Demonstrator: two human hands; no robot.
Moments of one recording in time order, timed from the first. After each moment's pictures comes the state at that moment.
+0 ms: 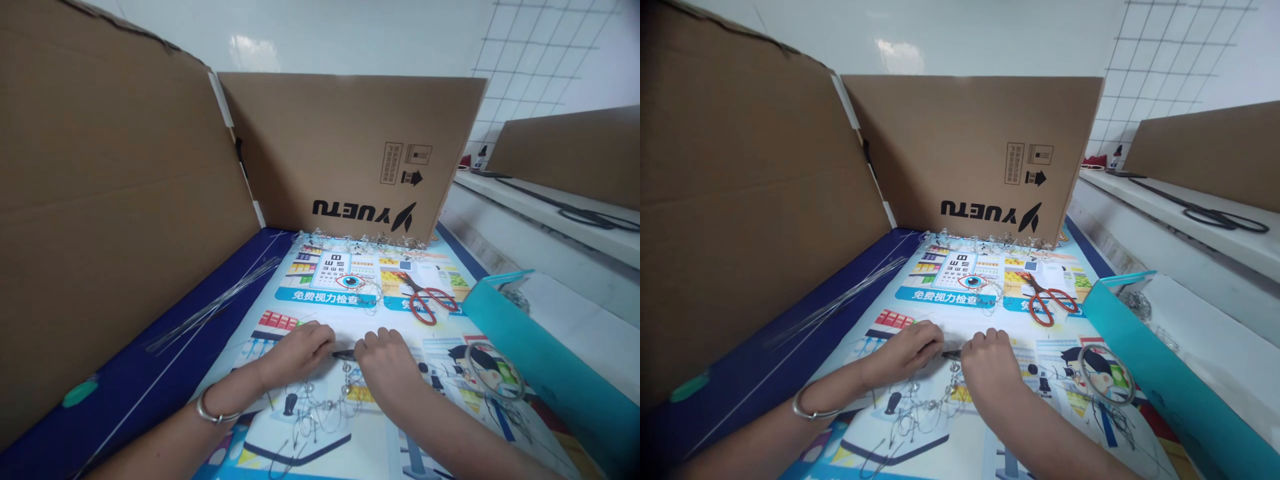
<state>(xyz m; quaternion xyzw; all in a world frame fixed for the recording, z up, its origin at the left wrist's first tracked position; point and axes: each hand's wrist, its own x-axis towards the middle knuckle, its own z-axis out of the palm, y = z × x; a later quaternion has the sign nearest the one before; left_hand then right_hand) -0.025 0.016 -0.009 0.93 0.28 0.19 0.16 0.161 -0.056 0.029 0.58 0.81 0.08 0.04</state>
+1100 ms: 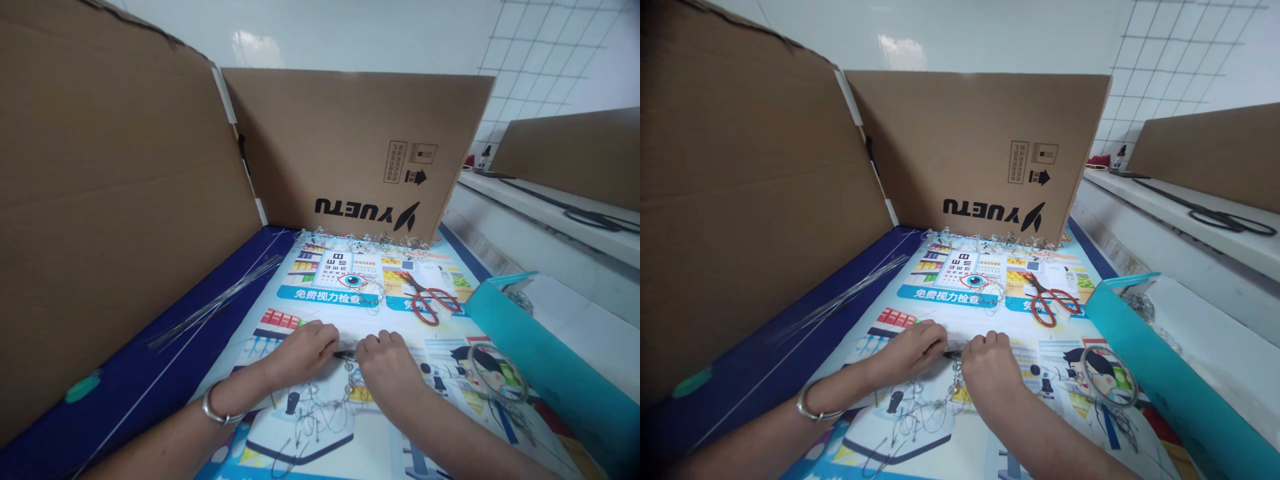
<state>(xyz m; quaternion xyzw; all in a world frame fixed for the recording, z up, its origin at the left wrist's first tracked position) -0.021 0.015 -0.013 0.93 0.30 0.18 0.13 0.159 -0.057 0.018 0.56 0.82 0.12 0.04</state>
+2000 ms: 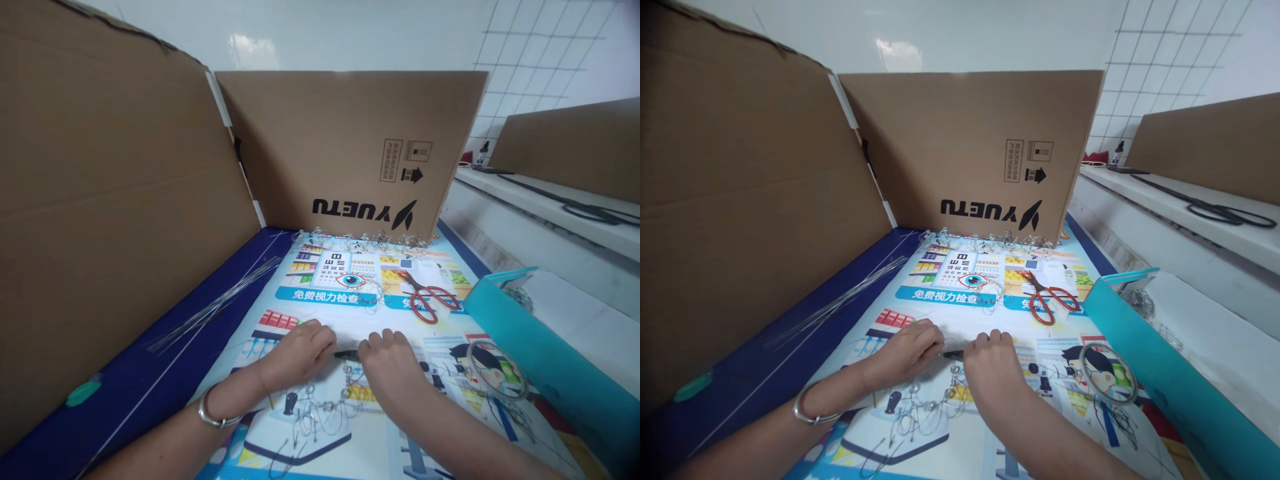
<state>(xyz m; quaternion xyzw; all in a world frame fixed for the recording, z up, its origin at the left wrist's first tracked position) -0.022 0.013 -0.010 0.94 0.27 0.19 0.08 0.163 -0.059 0.026 0.59 0.80 0.08 0.04</state>
